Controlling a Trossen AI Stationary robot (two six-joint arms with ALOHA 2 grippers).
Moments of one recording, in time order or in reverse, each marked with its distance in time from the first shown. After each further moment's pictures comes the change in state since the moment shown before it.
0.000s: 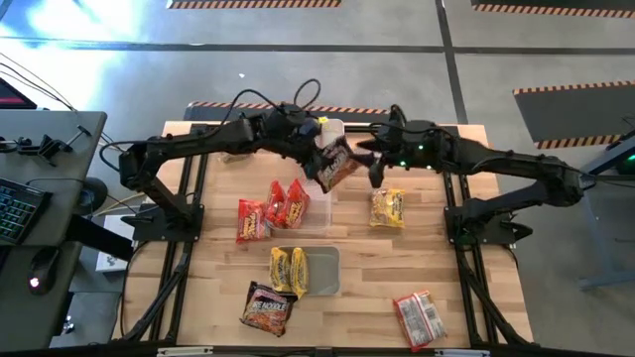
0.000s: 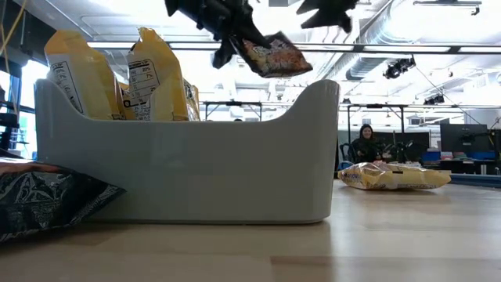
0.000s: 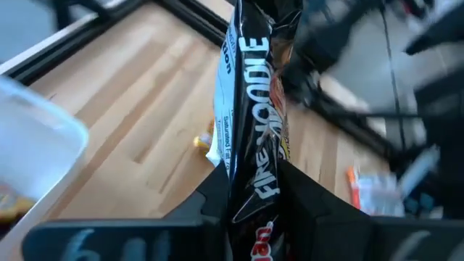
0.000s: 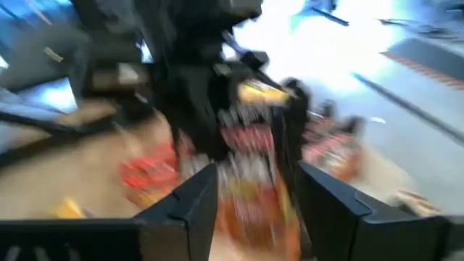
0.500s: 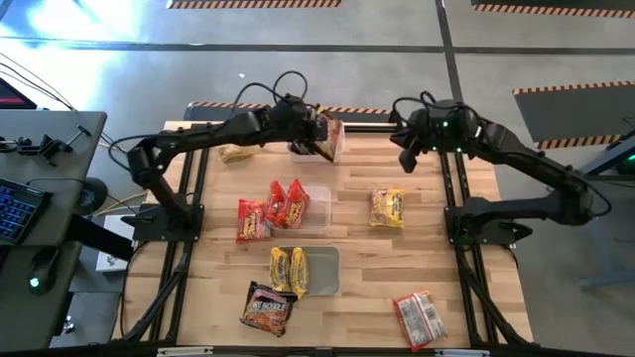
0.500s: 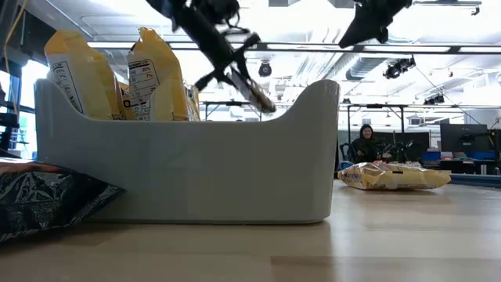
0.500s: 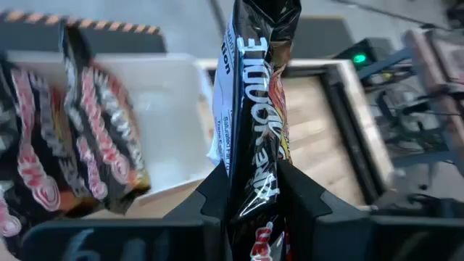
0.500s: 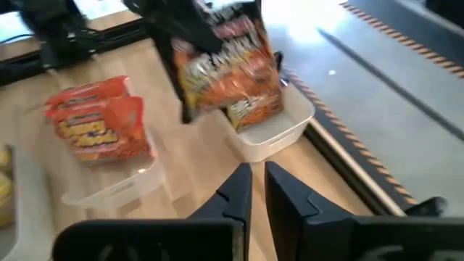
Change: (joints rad) left arm 0.092 0.086 0.000 0.004 -0.391 -0.516; right arm -0.296 -0.162 -0.010 -0.349 -0.151 -0.180
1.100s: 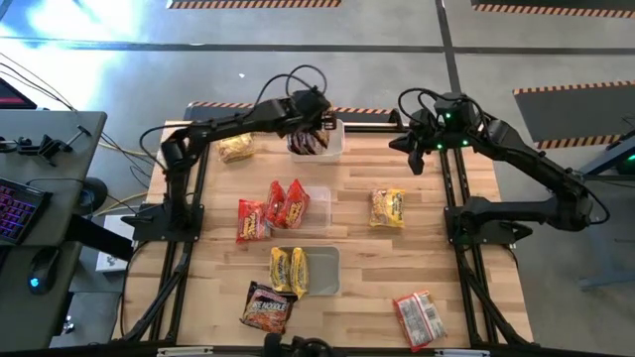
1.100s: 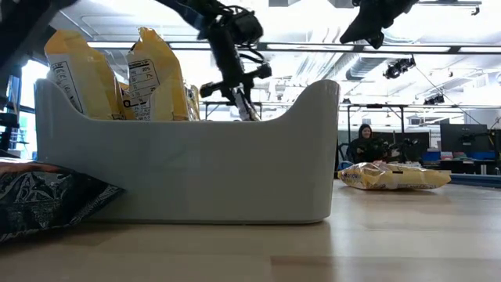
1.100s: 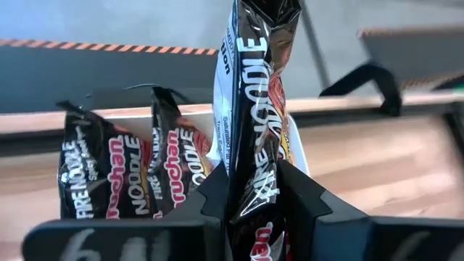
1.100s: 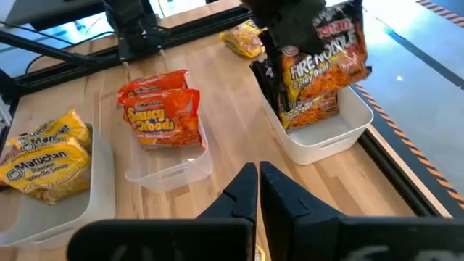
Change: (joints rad) left arm 0.041 0.274 0.346 -0.307 -0.251 0.011; right arm -0.125 -0.003 -0.011 -0.009 -0.327 -0.088
